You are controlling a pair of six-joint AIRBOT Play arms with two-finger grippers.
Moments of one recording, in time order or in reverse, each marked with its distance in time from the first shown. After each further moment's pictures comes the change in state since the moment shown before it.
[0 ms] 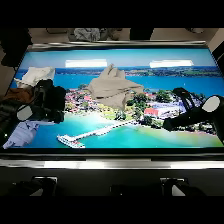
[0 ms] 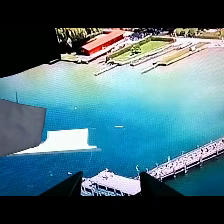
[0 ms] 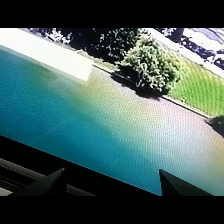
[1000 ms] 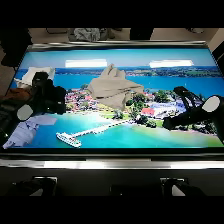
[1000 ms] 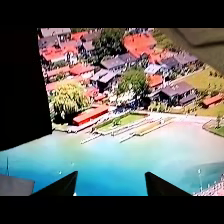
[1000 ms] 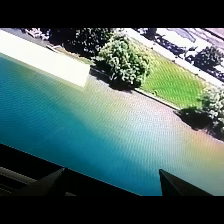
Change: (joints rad) left arm 0.000 -0.005 -0.001 -0.030 0.280 -0.020; right arm 0.000 0.000 0.000 0.000 -0.027 0.000
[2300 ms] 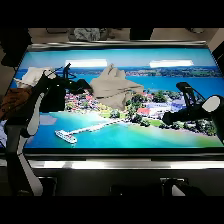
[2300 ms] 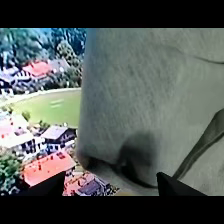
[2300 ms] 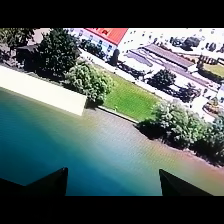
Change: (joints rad) left arm 0.230 -1.151 1.049 -0.865 -0.303 0.362; right arm 0.000 -0.002 0.000 0.029 -0.111 0.031
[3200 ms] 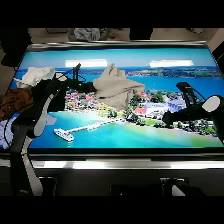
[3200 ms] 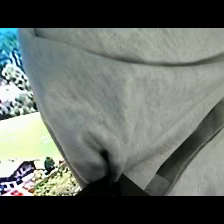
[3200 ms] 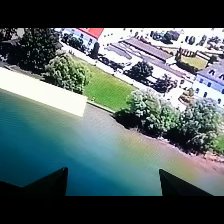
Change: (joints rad) left arm -0.085 -0.007 0.000 -0.006 0.089 0.106; right arm 0.000 0.000 0.000 0.000 -0.010 0.012
